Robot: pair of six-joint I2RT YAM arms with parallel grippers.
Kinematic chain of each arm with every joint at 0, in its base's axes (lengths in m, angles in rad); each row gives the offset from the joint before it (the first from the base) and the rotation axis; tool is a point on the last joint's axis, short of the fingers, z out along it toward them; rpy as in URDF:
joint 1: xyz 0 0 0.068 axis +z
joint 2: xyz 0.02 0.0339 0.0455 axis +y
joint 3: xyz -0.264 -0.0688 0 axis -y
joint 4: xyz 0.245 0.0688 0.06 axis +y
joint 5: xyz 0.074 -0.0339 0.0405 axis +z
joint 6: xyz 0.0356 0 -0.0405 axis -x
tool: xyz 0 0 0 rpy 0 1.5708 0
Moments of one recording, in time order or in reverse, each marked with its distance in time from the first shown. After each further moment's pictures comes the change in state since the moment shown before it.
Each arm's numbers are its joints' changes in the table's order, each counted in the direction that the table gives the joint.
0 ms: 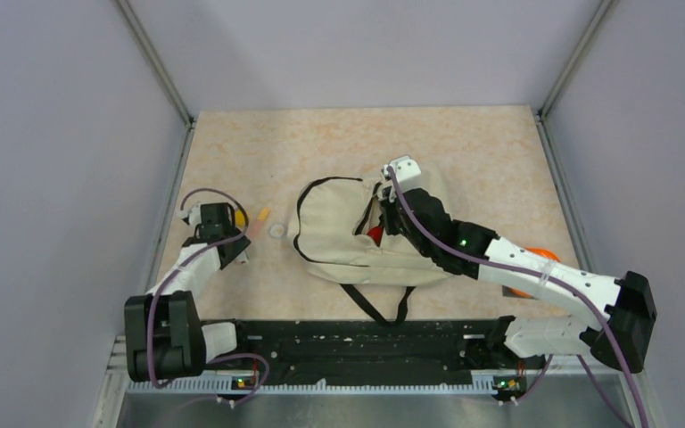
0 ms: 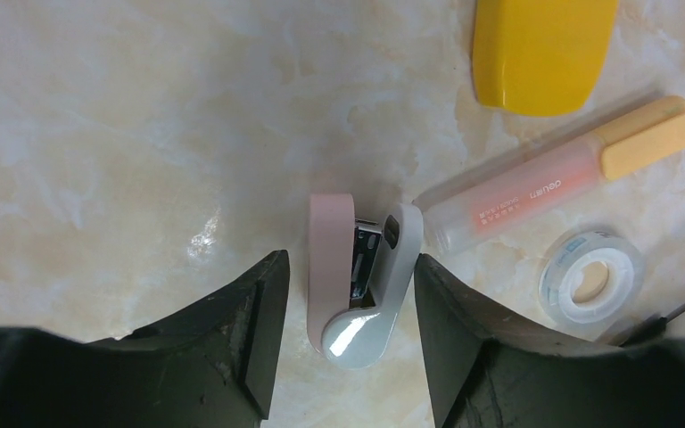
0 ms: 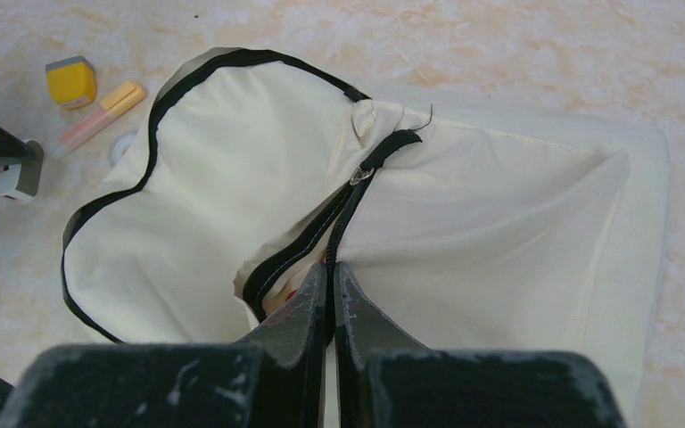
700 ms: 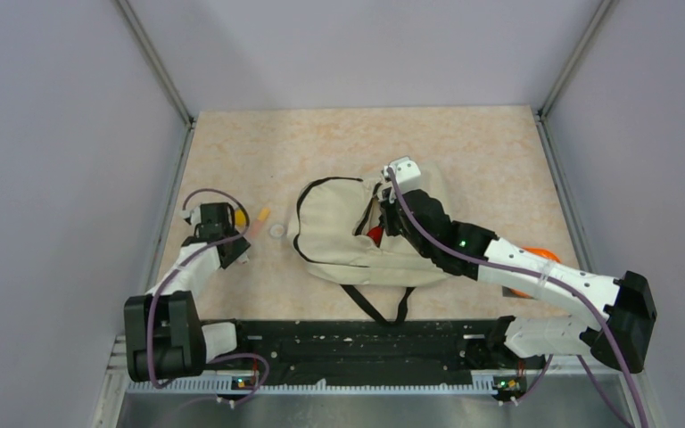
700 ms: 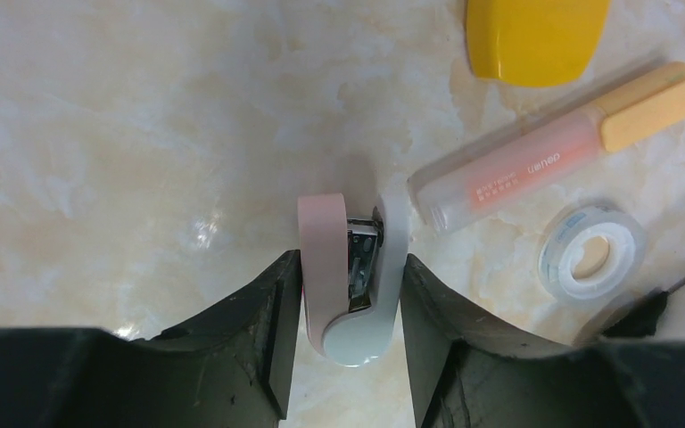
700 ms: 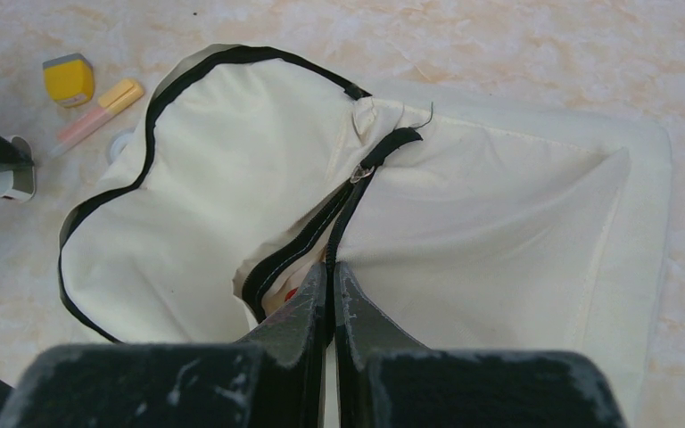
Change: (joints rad) left arm 0.002 0.024 0.008 0.016 -0.043 -0.012; right arm 0.000 0.000 -0.013 -0.010 0.000 -0.001
